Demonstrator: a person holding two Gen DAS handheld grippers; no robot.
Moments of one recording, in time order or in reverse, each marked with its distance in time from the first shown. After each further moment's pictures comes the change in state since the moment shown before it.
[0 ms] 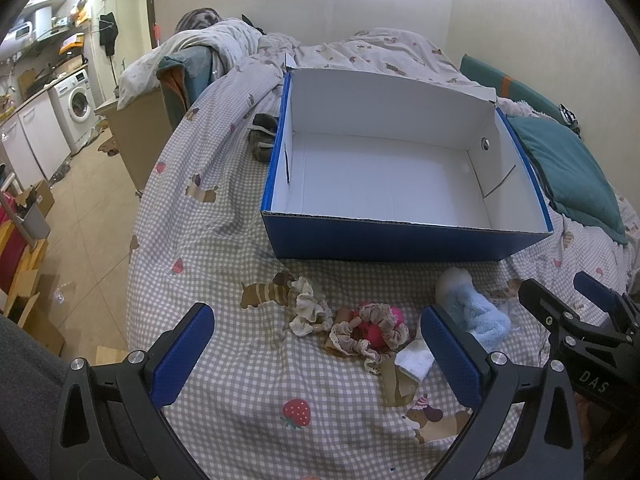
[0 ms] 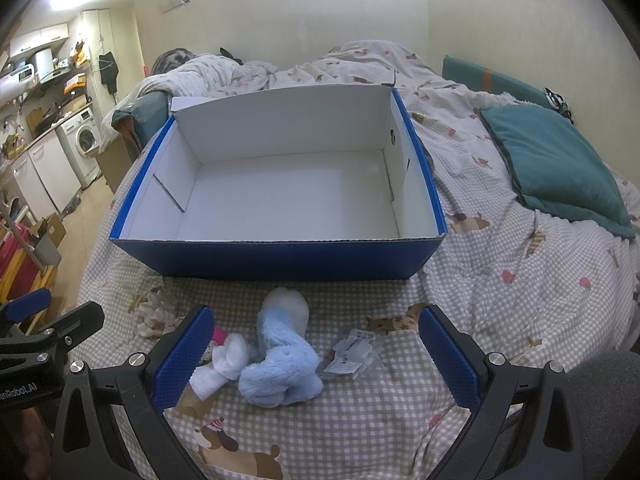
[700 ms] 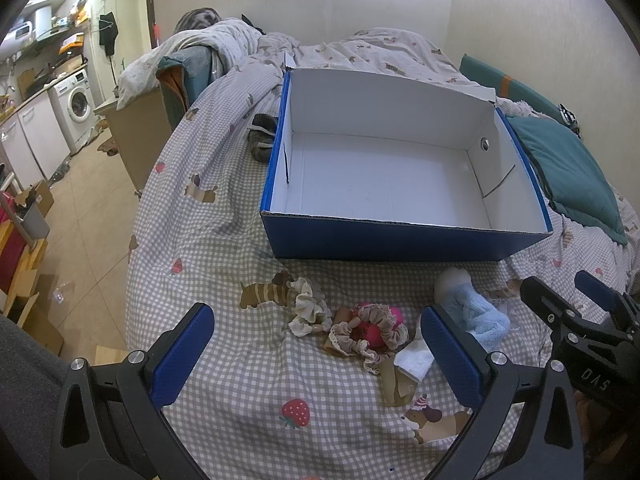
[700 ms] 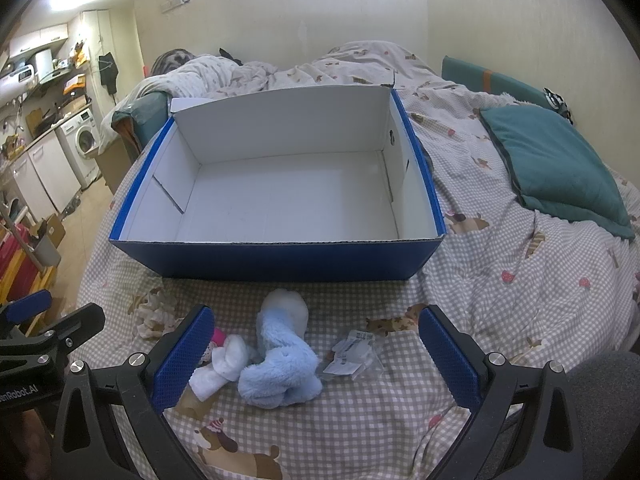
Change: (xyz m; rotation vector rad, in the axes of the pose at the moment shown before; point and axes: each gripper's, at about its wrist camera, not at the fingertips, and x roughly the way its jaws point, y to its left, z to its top) left arm 0.001 -0.001 -0.001 0.001 0.002 0.002; right arm 0.000 0.000 0.000 -0.001 -0.002 -0.003
